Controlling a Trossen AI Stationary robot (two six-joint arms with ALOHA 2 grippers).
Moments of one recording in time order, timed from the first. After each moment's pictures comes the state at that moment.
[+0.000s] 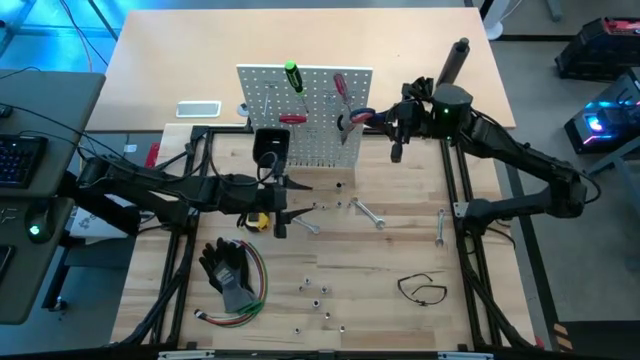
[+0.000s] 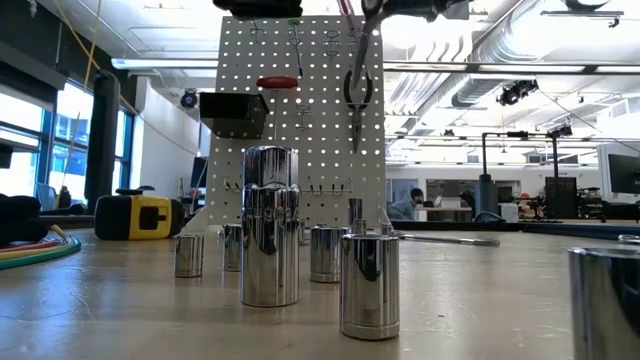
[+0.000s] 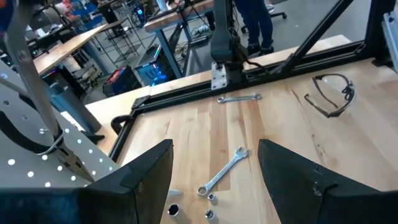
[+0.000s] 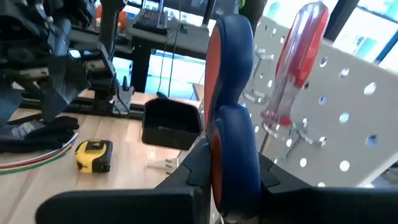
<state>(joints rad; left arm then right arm) -0.14 1.23 0.91 0.05 -0.31 0.27 -0.50 1.16 1.20 -0.23 -0.26 -0.35</state>
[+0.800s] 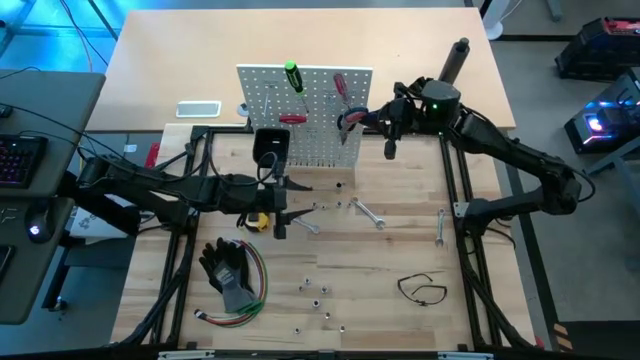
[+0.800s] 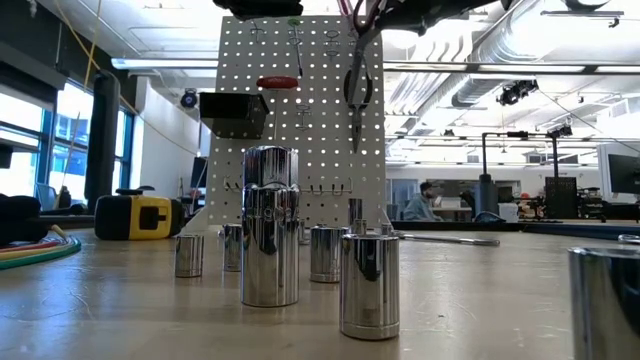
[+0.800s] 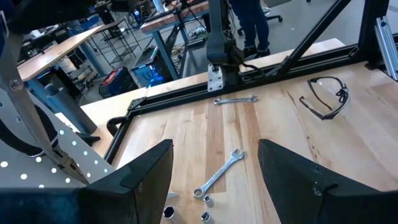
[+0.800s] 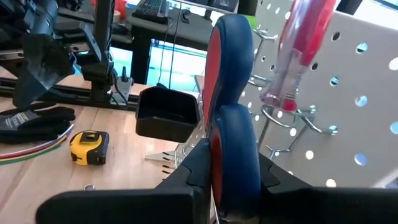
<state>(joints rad) -0.14 1.23 0.91 0.05 -0.30 0.26 -0.55 1.22 1.20 -0.20 -0.31 -0.37</state>
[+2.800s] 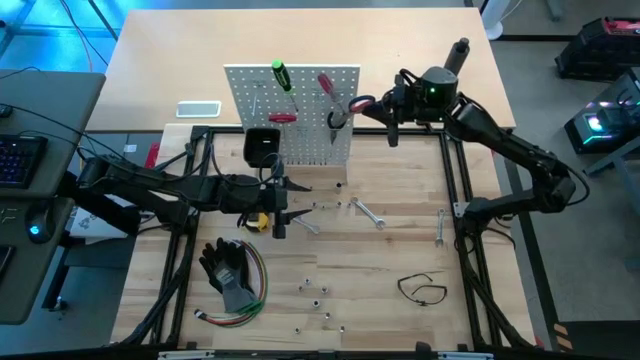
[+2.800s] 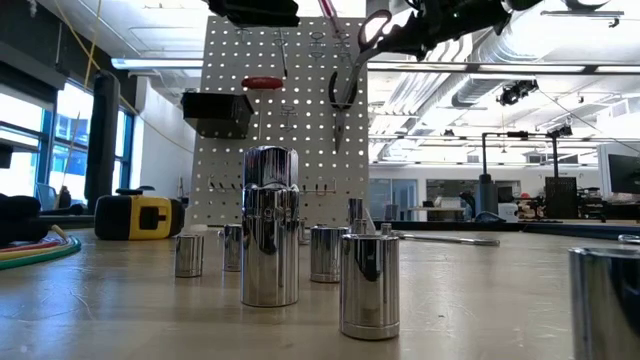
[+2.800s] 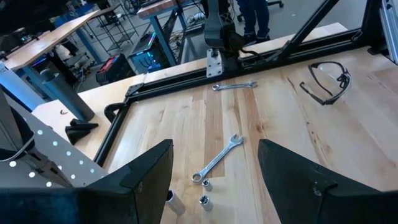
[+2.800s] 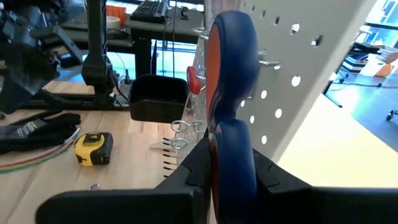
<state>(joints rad) -0.13 1.23 0.91 -0.01 -0.30 0.25 -0.72 1.29 1.19 -0.17 -0.53 -0.30</state>
